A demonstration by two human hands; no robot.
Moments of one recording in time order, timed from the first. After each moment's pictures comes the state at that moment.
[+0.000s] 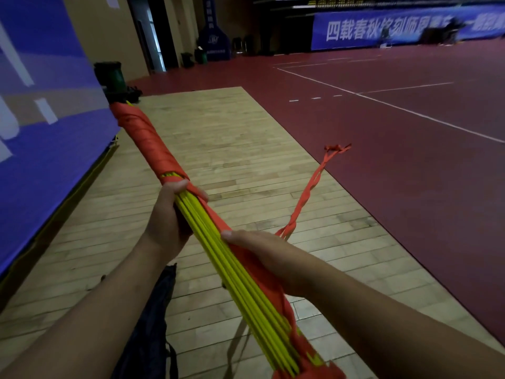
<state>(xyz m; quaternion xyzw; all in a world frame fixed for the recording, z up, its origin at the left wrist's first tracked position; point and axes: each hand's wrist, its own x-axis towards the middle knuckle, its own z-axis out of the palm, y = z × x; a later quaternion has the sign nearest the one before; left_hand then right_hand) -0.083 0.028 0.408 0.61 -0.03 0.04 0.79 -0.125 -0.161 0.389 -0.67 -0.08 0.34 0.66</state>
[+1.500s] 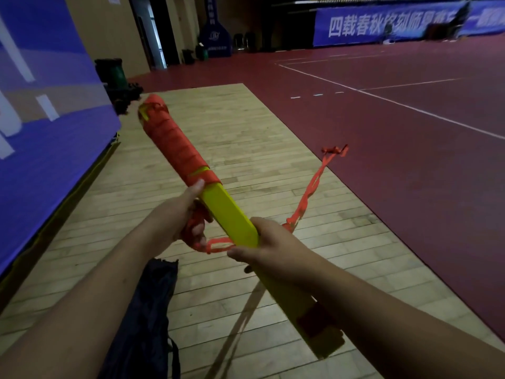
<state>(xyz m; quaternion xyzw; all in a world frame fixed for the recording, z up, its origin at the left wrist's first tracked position) -0.079 0.043 0.411 0.78 0.03 -0.12 0.61 -0.126 -0.164 0.389 -0.82 -0.17 0.14 0.52</state>
